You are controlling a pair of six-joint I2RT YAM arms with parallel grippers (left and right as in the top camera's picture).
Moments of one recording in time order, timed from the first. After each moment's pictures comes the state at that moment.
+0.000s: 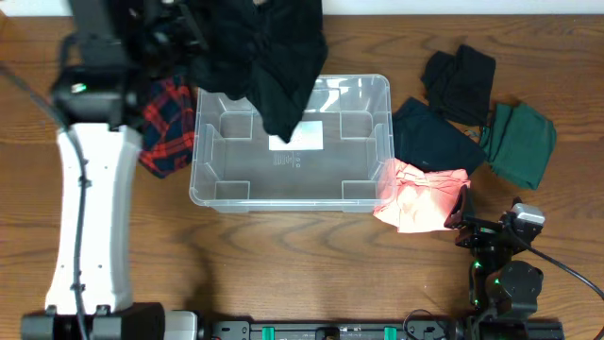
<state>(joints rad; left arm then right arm) -0.04 1.57 1.76 -0.66 0.43 -0.45 -0.05 0.02 0.05 -0.16 0.10 0.22</state>
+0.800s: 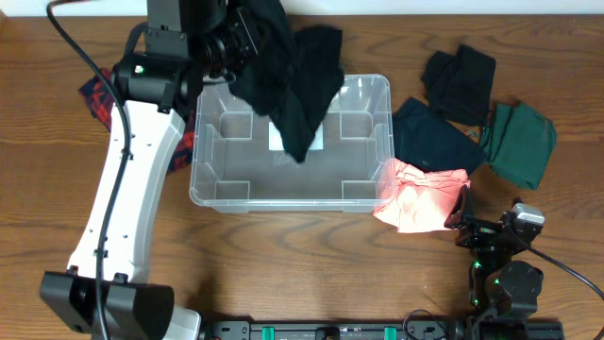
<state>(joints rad) -0.18 1.65 1.76 -0.74 0.41 -0.61 -0.05 0.02 0.05 -0.16 0.10 0.22</state>
